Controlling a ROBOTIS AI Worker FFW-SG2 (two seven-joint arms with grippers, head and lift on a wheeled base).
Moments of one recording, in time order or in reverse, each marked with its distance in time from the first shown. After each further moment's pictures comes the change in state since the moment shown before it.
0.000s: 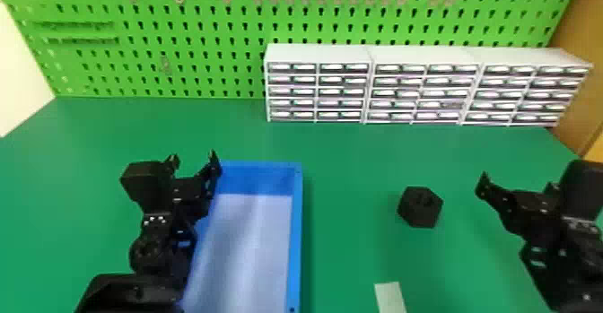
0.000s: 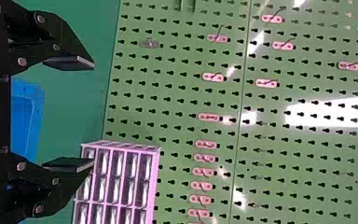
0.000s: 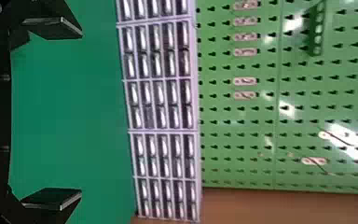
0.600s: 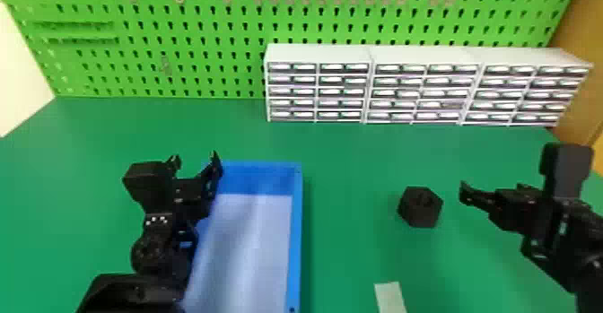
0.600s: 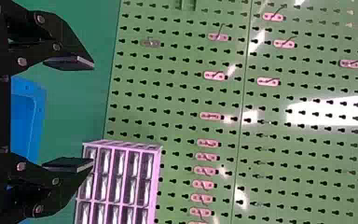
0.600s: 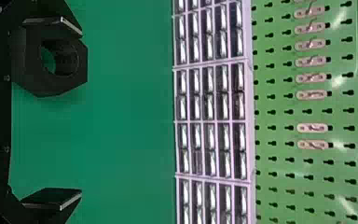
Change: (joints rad) left arm -0.002 0.000 -0.003 0.005 -0.004 0.000 0.000; right arm -0.097 -0.049 -0.014 -0.031 -0.001 0.375 0.221
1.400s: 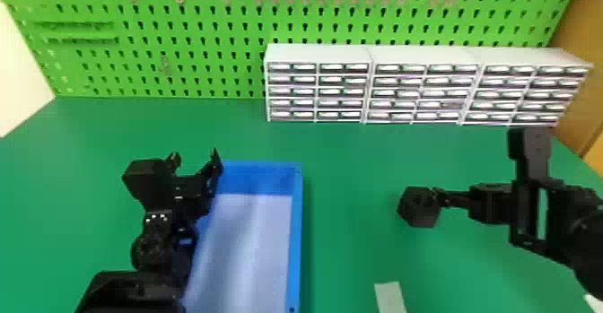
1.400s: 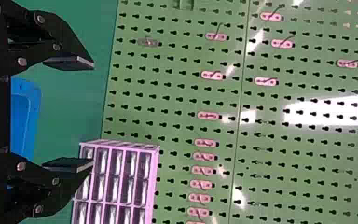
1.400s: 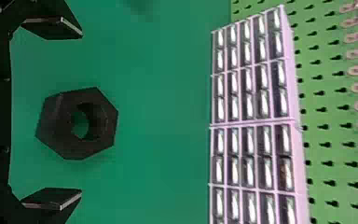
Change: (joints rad) left arm -0.009 0.000 0.002 0.002 0.001 -0.002 0.000; right arm -0.132 -0.054 0.072 -0.004 0.001 0.335 0.203
